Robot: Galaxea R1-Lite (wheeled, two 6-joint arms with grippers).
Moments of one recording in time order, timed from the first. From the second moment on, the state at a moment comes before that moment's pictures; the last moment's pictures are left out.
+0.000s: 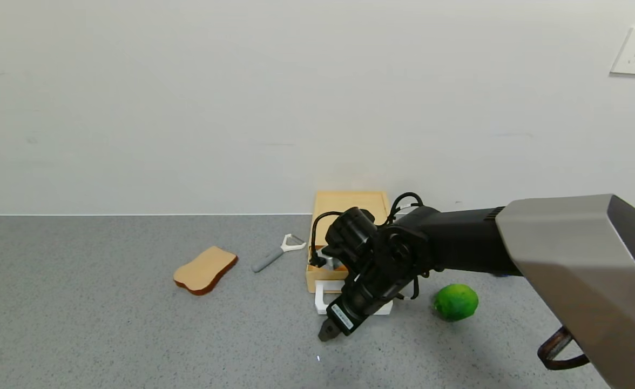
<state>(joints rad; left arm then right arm) 0.00 0.00 0.00 0.00 -0.03 0.05 0.74 2.37 -1.86 0.64 0.15 0.00</state>
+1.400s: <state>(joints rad) 0.00 0.00 0.00 0.00 -0.03 0.05 0.84 2.26 -1.66 0.63 0.15 0.15</state>
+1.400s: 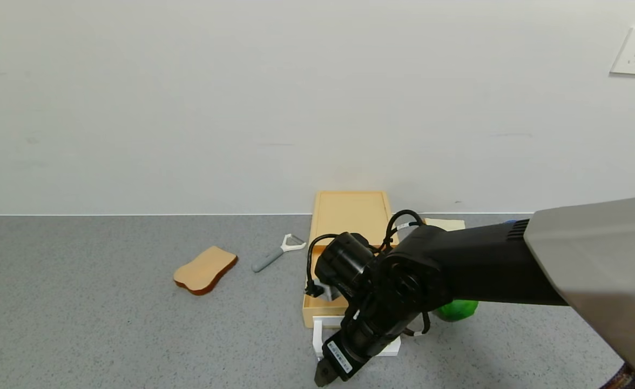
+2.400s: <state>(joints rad) 0.00 0.00 0.00 0.00 -0.03 0.05 0.84 2.05 -1.63 0.64 0.16 0.17</state>
